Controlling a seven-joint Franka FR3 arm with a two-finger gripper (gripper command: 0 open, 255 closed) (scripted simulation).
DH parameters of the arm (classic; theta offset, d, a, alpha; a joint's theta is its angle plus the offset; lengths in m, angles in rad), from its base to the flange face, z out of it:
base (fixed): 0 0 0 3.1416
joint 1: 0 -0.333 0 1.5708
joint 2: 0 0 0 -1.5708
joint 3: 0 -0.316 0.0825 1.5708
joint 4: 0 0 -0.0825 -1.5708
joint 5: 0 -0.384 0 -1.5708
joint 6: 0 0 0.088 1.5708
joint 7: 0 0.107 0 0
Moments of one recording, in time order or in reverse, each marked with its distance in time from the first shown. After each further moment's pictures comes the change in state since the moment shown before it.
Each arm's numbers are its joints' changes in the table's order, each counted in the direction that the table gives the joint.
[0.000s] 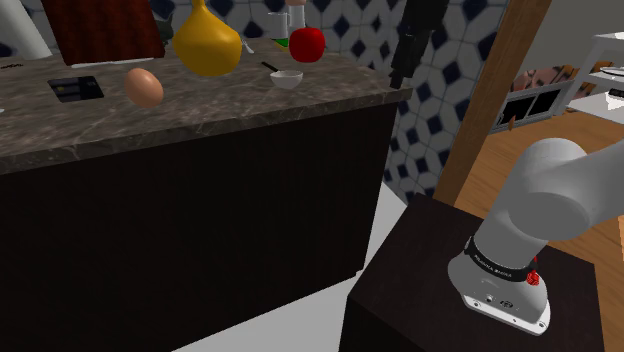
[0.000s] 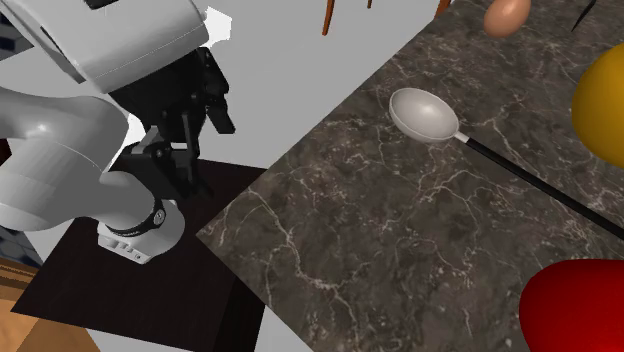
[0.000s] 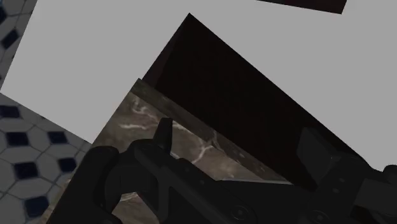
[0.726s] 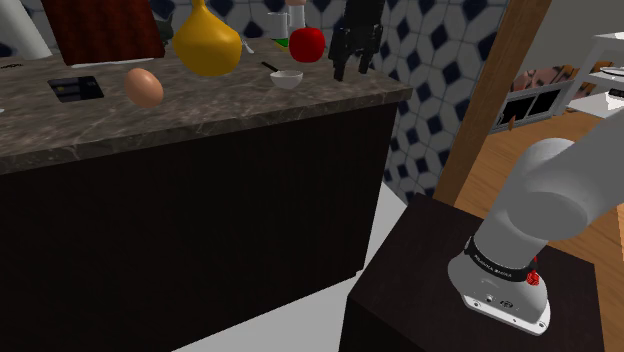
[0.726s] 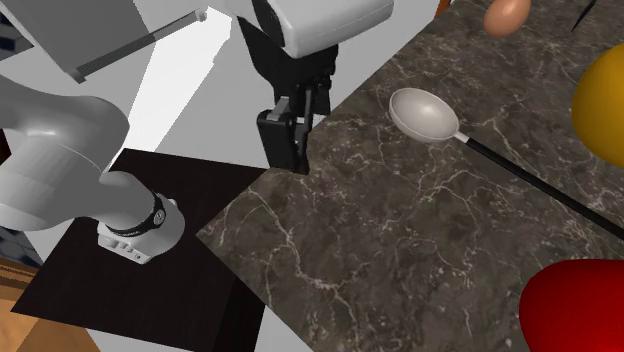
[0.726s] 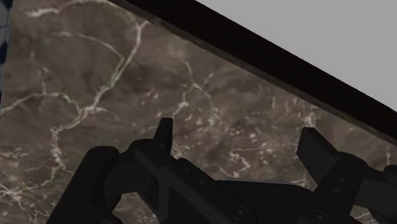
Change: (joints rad) arm 0.018 0.319 -0.113 -0.225 -0.068 0.104 0.268
